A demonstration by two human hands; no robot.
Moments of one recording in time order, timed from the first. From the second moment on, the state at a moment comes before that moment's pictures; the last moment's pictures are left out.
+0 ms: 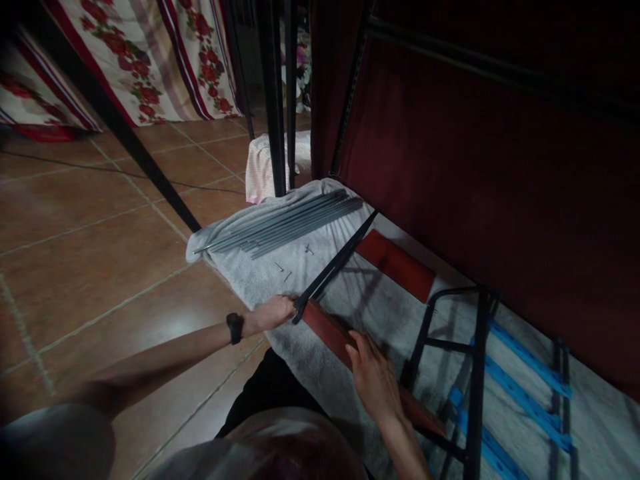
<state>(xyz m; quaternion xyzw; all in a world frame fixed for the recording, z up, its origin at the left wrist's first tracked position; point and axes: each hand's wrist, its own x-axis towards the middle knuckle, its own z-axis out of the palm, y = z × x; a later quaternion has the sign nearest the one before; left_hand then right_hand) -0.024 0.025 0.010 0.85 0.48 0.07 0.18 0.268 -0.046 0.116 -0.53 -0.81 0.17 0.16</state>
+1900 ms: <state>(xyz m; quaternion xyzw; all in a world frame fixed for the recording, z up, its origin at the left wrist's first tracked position) -0.023 0.024 0.009 0.84 0.50 0.07 0.20 0.268 -0.044 0.115 -0.54 -0.81 0.18 0.14</state>
